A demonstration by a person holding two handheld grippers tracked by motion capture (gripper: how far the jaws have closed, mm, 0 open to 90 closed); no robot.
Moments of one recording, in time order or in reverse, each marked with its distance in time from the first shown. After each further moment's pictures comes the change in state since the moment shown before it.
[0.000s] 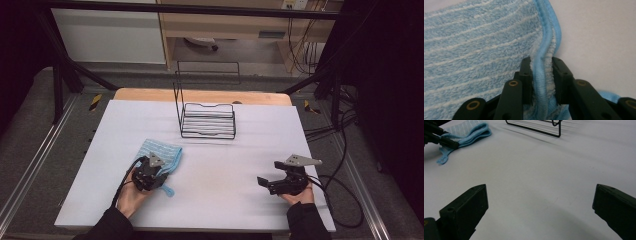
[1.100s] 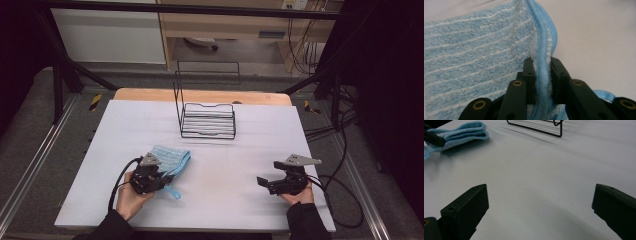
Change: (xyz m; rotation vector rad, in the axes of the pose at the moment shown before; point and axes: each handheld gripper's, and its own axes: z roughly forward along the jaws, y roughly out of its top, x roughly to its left) left arm -0.009 0.004 -0.024 -0.105 -0.236 -0.119; right arm 0.001 0.001 0.001 0.003 0.008 0.006
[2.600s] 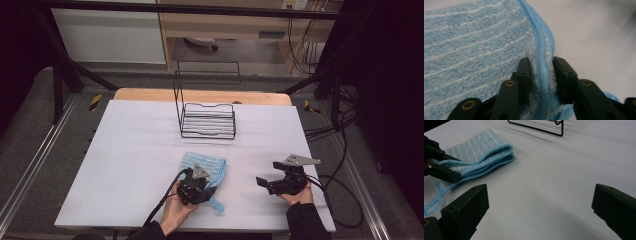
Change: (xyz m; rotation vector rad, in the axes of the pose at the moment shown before) left arm -0.095 0.023 0.072 0.022 -0.058 0.057; right arm 0.001 0.000 0.002 0.005 0.002 -0.003
